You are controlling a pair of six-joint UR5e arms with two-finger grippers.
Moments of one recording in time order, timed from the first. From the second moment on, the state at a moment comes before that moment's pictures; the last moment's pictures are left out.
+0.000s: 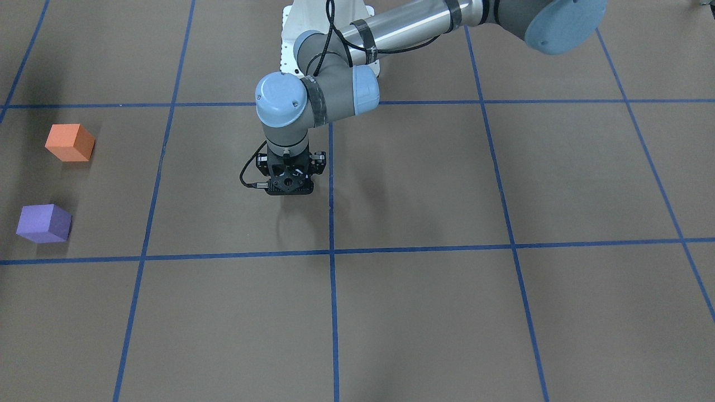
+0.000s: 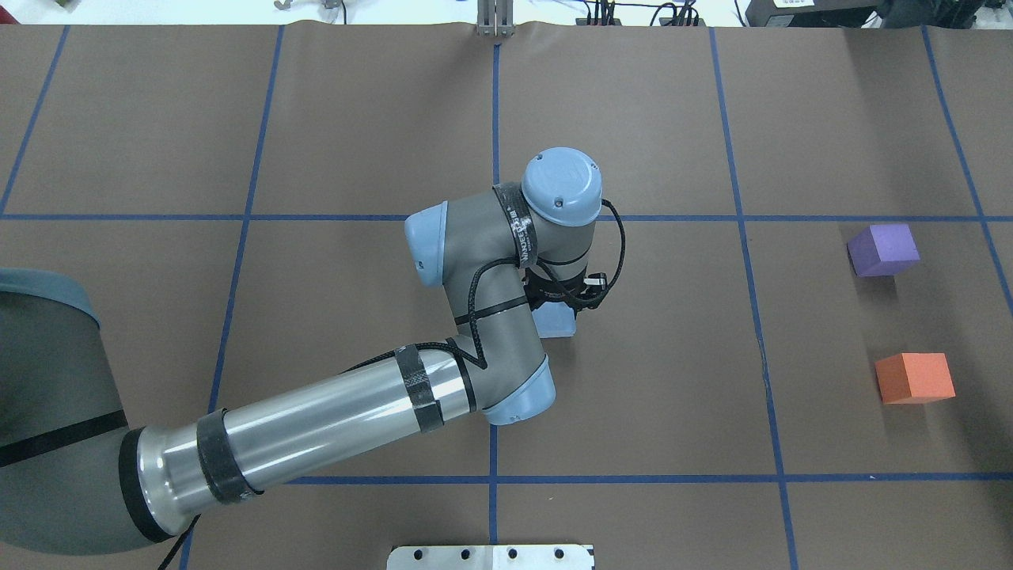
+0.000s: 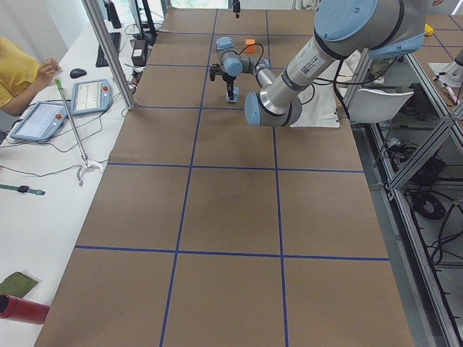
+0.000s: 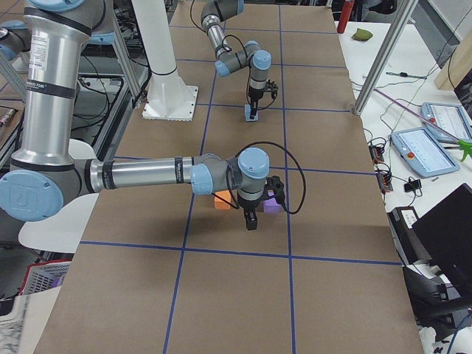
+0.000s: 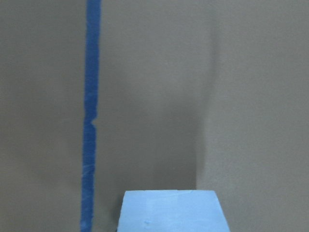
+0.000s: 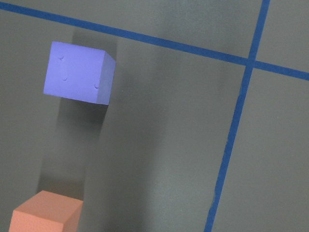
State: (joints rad) left arm -0.47 -2.70 -1.07 -1.71 -1.97 -1.26; right arm 1.37 -1.75 1.83 -1.47 2.36 0.03
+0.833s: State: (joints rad) left arm -0.51 -2.70 -1.21 -1.63 -1.94 -1.26; right arm 1.28 -1.71 1.83 -1.32 2.36 0.12
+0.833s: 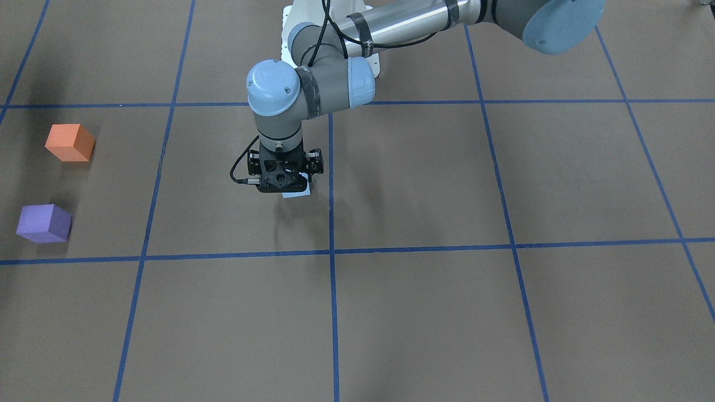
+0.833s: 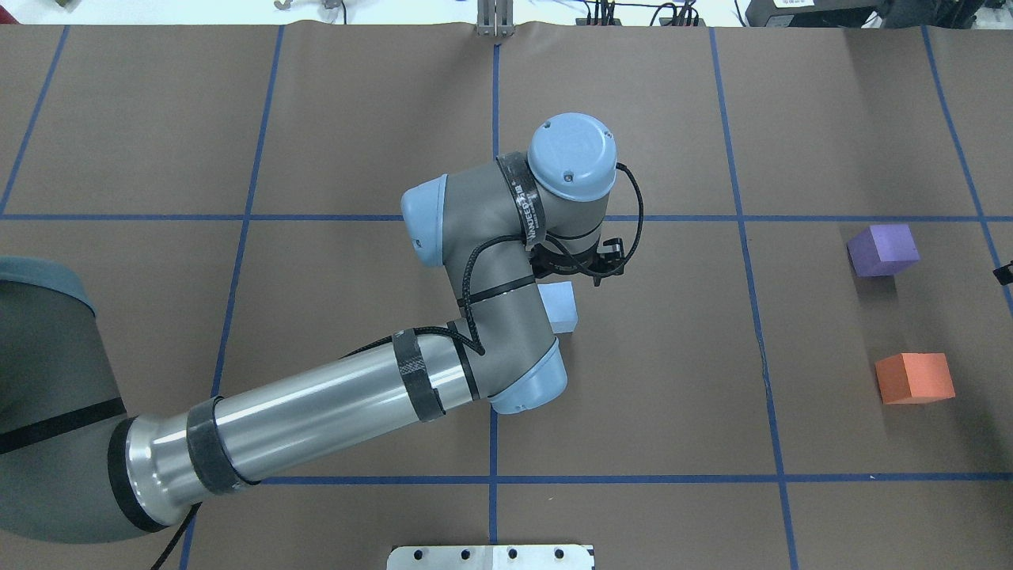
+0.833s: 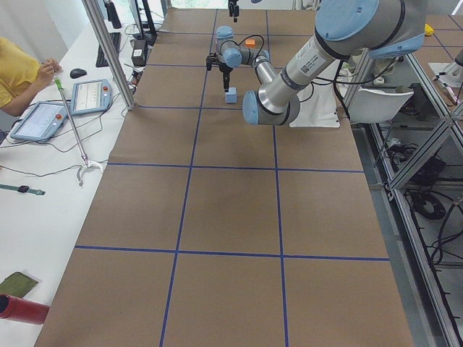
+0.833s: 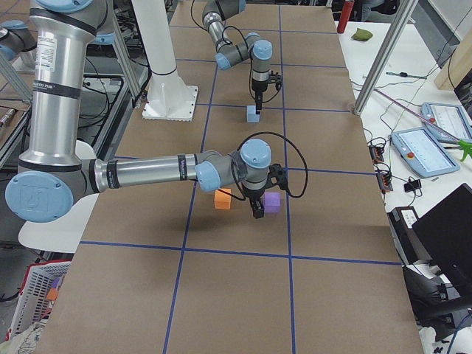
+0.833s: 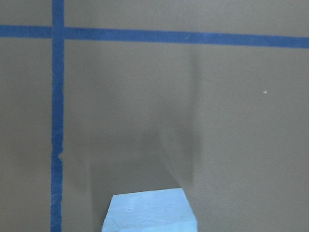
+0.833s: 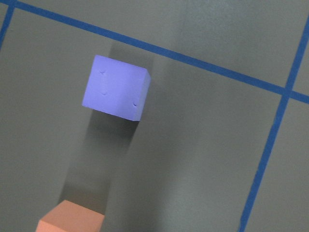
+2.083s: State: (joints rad) left arm -0.64 -2.17 -1.85 -1.54 -2.00 -1.25; right arm 0.60 -1.21 1.82 -1.13 1.92 1.25
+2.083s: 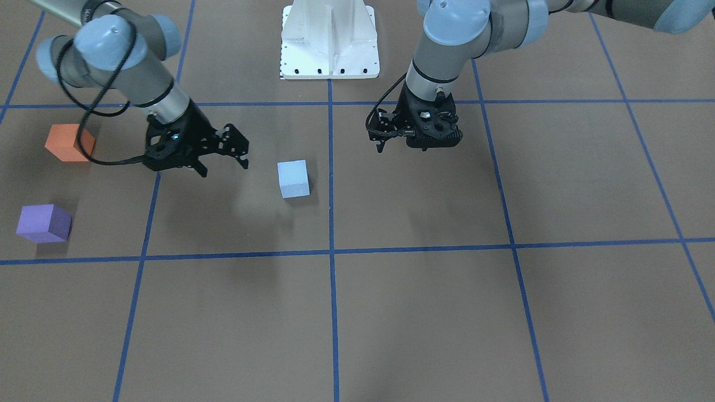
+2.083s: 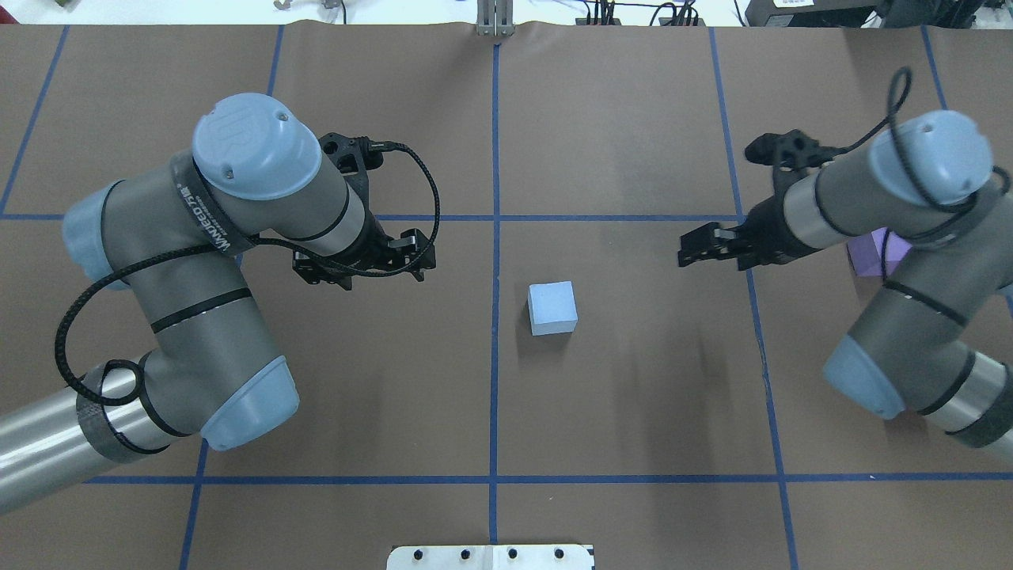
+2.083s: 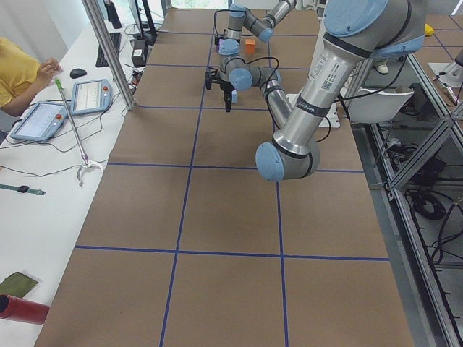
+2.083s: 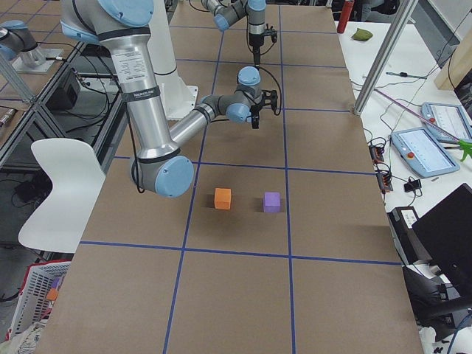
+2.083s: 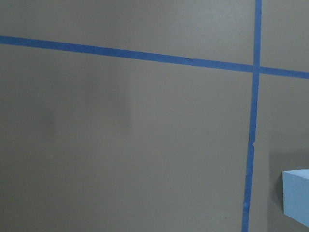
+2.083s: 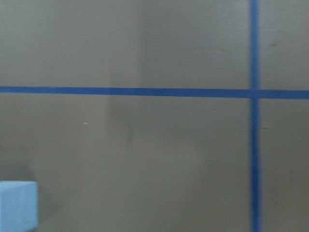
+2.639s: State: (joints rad) left arm -0.69 -2.11 -1.88 -1.54 -2.06 -1.25; right arm 0.52 -1.06 1.69 -1.13 1.83 1.26
